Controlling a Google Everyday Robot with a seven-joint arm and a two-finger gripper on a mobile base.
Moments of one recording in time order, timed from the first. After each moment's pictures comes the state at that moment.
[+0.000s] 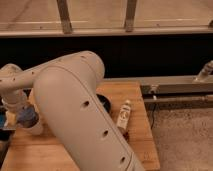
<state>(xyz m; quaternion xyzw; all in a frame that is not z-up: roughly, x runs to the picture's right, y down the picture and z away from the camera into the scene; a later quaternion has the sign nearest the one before) -0.432 0.129 0.729 -0.36 -0.06 0.18 0.91</state>
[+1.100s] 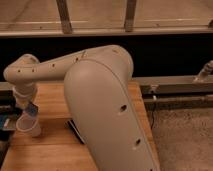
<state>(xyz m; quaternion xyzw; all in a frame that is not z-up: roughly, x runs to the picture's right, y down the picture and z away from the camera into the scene) -0.387 0.060 0.714 -0.33 -0.12 0.29 0.89</state>
